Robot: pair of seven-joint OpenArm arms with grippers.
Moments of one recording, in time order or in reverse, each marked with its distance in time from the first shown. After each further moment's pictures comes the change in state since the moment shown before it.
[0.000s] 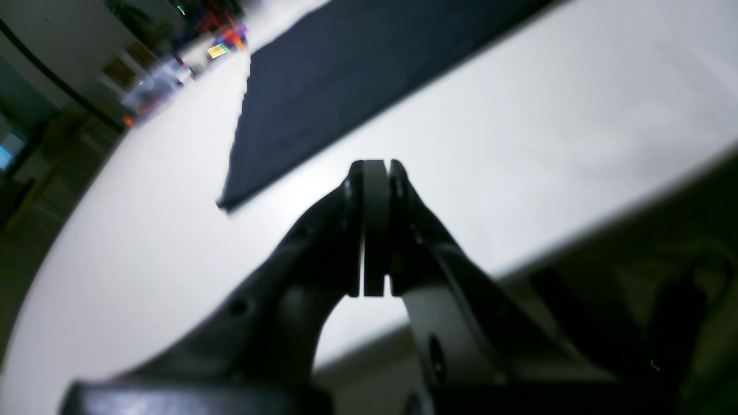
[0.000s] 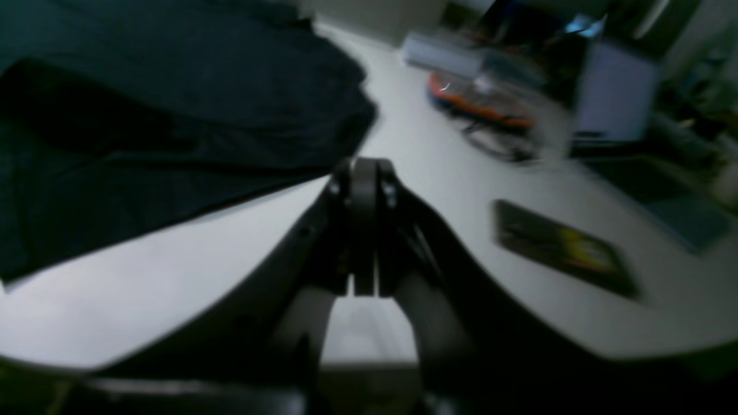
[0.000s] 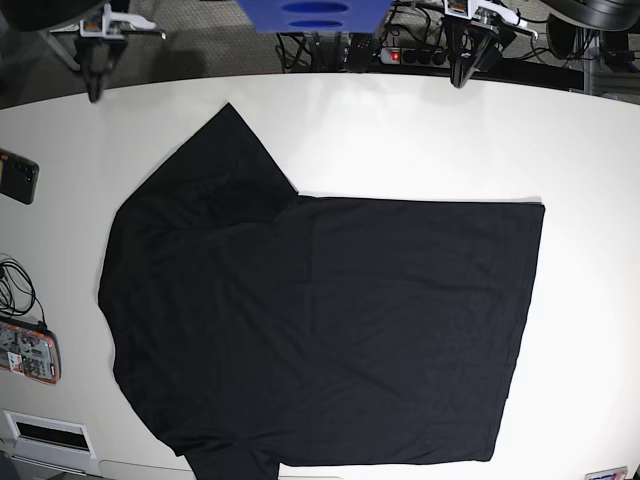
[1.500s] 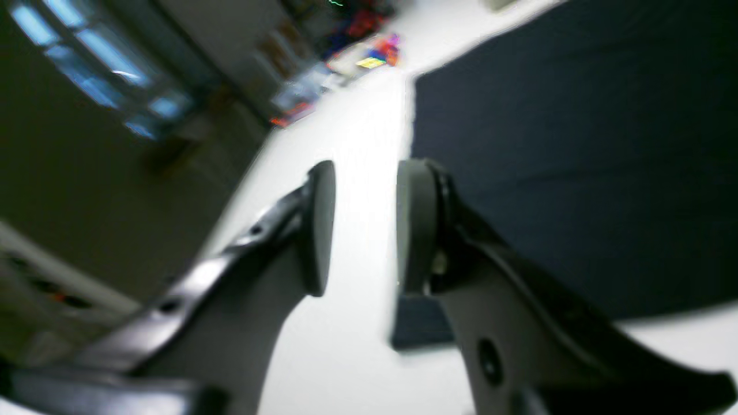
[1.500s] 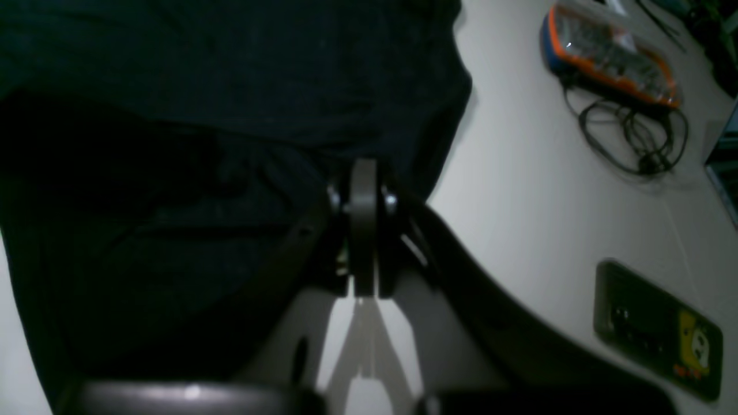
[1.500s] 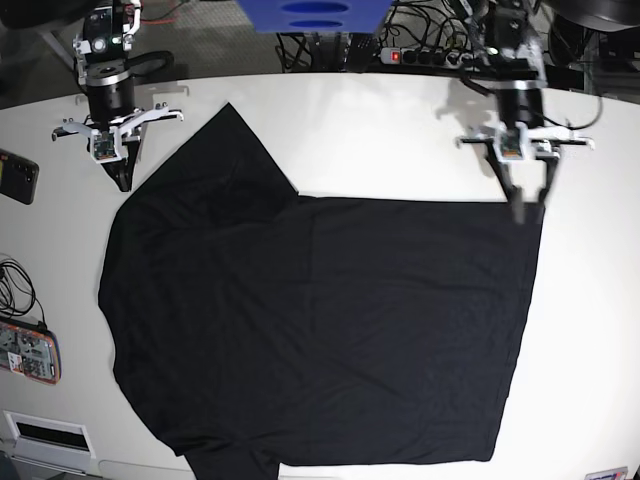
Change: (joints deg) left arm -17.4 -1.0 -6.6 22.4 0.1 0.0 39.5; right arm 9.2 7.1 -8.8 33.6 -0.3 0.5 -63.3
